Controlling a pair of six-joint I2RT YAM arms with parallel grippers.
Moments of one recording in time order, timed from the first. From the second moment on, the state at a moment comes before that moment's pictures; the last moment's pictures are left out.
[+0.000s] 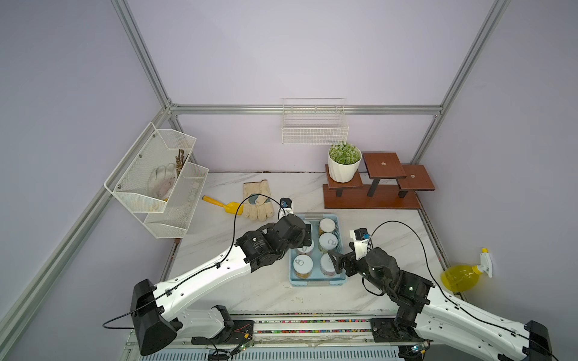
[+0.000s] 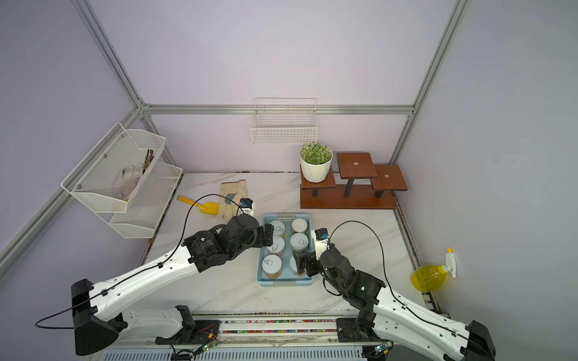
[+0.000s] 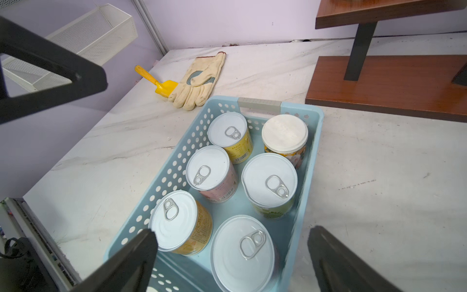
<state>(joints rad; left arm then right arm) -0.91 1.24 1.13 -0.61 -0.46 -0.65 0.91 0.76 0.50 -0.16 0.31 0.41</state>
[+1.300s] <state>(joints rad) -0.16 1.18 0.30 0.55 -0.44 0.00 0.10 1.40 0.42 0.71 0.17 0.03</state>
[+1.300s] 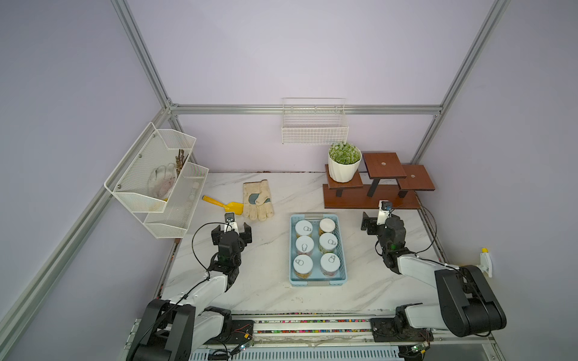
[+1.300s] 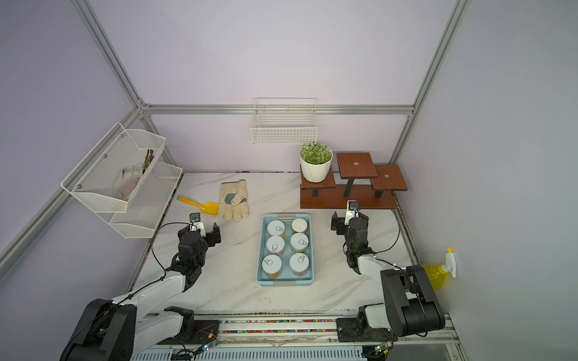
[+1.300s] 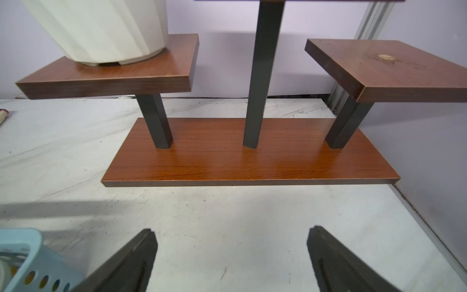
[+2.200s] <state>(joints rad) -0.01 1.57 0.38 0.91 -0.23 0.03 0.05 1.56 0.30 1.12 0.03 0.04</state>
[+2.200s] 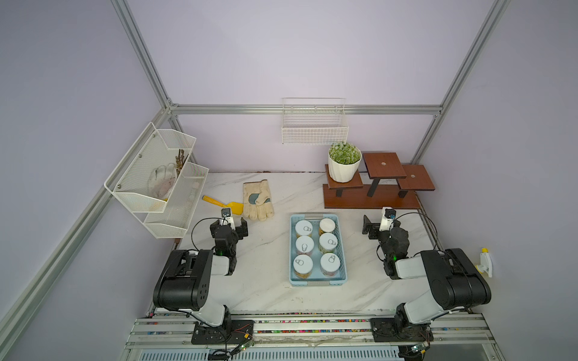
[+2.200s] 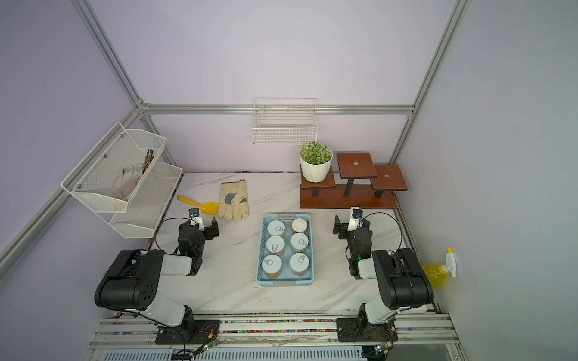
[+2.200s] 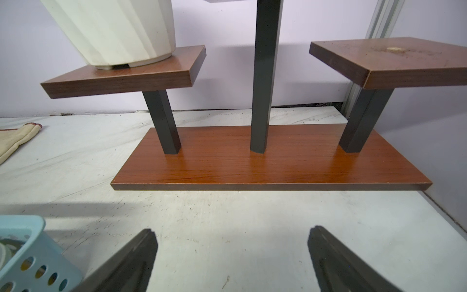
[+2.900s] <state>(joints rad) -0.01 1.57 0.38 0.90 -0.23 0.03 0.05 1.54 0.19 1.25 0.03 0.04</state>
